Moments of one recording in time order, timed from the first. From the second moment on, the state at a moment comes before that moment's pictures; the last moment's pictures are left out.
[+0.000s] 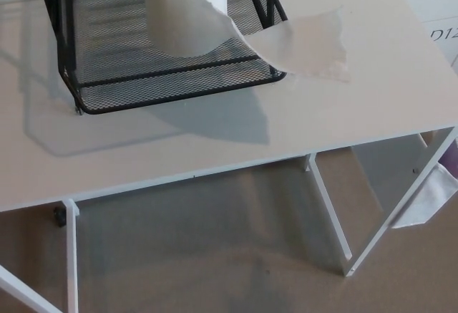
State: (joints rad) left_arm 0.17 0.60 0.02 1.03 0.10 0.00 -0.26; right_arm -0.42 -0.86 -0.66 0.59 -0.44 0.14 0.83
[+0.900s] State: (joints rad) left_arm 0.19 0.65 0.03 1.01 0.10 0.00 -0.27; right_arm 0.25 -0.53 -0.77 0.66 -0.18 0.16 0.54
